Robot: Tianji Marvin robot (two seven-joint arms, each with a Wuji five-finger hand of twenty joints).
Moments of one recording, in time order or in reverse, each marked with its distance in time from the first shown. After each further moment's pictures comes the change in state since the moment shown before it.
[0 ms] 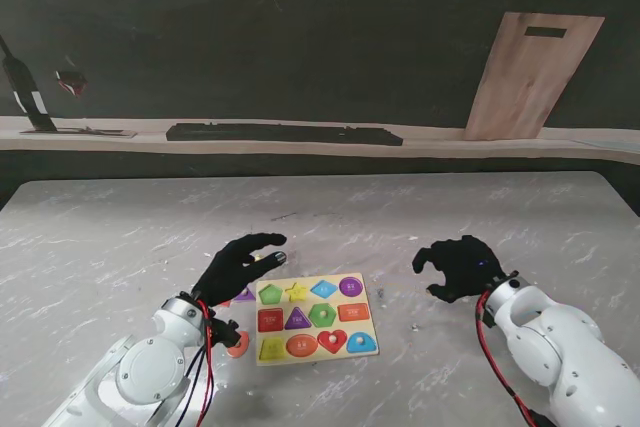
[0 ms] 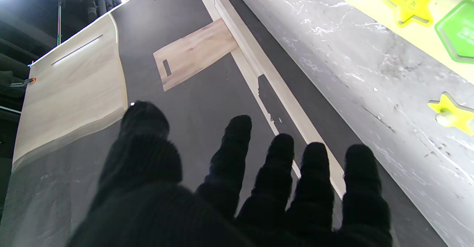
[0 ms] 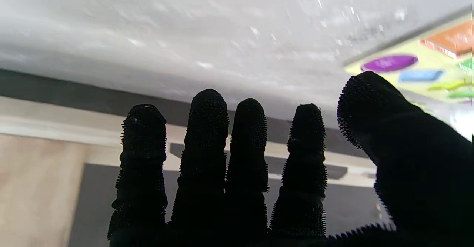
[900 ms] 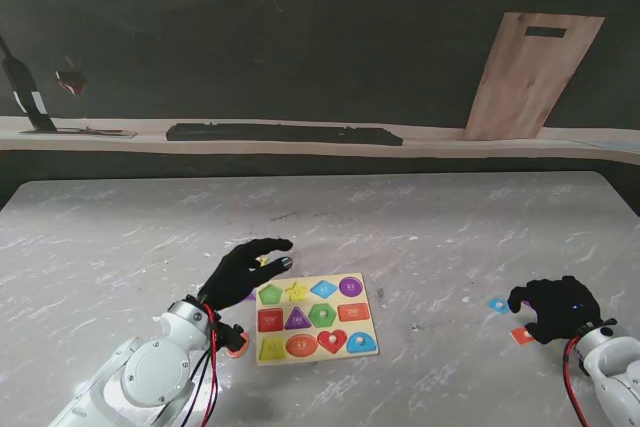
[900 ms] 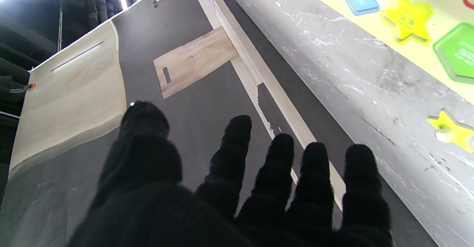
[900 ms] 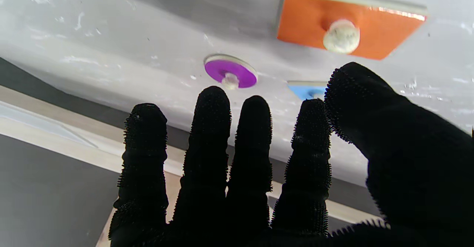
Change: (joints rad) left arm -0.003 0.000 0.024 0.006 0.000 0.004 -0.003; right arm -0.192 0.054 0.266 0.088 -0.162 0.056 -0.091; left_hand 0.000 0.000 0.000 0.000 0.000 0.000 0.000 0.000 0.000 0.000 0.000 0.000 0.000 0.000 0.000 0.000 0.000 0.000 0.000 0.000; right_hand 0.055 -0.086 0.060 0.000 0.056 -0.041 0.019 0.022 0.033 -0.045 -0.066 -0.025 -0.024 -0.024 -0.123 -0.047 -0.012 -0.010 -0.089 0.000
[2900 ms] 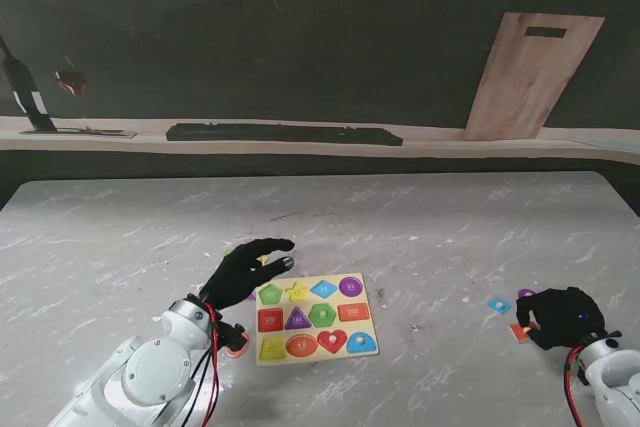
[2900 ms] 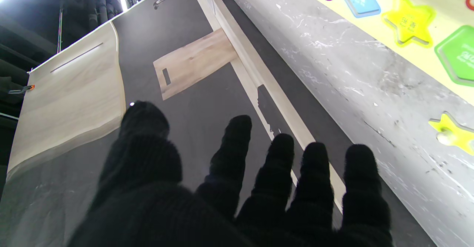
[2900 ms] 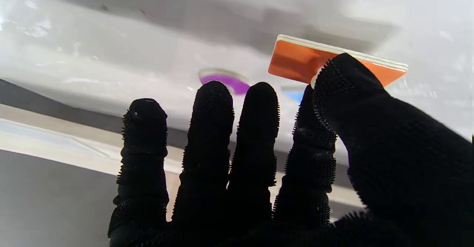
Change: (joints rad) left arm -0.005 0.000 0.004 -0.002 -0.004 0.009 -0.007; right arm -0.019 -0.009 -0.005 0.036 0.086 0.016 -0.062; left_hand 0.000 0.000 0.000 0.000 0.000 0.000 0.000 0.000 0.000 0.000 0.000 0.000 0.000 0.000 0.000 0.000 0.000 0.000 0.000 0.000; right_hand 0.098 0.015 -0.064 -0.150 0.175 -0.017 0.227 -0.264 0.193 -0.016 -0.010 -0.055 0.116 -0.004 0.060 0.012 0.071 -0.002 0.026 0.000
